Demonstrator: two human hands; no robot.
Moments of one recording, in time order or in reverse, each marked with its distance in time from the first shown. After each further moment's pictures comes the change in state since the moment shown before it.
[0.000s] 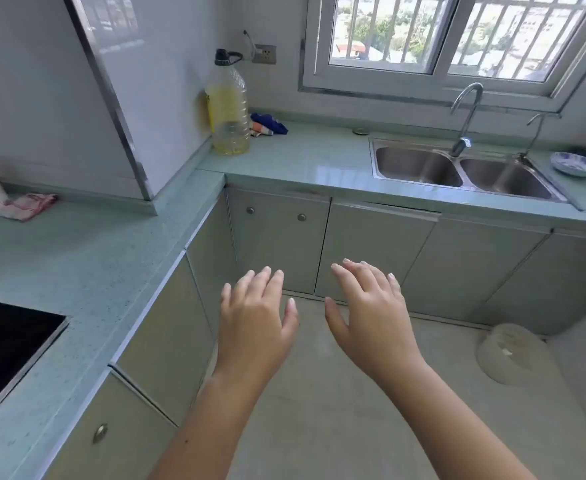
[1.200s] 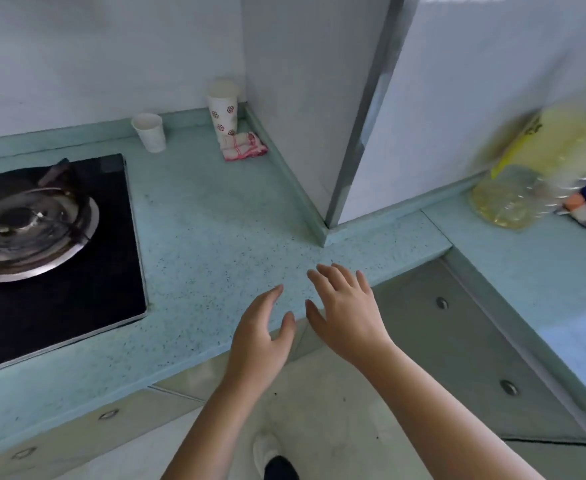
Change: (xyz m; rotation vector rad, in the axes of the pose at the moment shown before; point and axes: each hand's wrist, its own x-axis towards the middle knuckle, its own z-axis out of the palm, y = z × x) left_hand 0.224 -0.234 0.096 -0.557 0.419 -1.026; right_hand 0.347 -0.178 0.316 0.327 -0.311 -1.011
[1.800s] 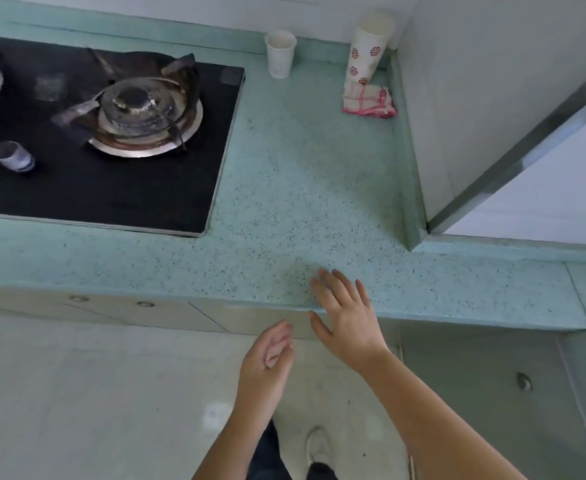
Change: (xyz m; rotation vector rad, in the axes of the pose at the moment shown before) left_hand -0.039 -0.082 0.066 -0.647 0.420 -0.537; right_hand 0.013 0.007 0.126 0.237 -0.265 -0.478
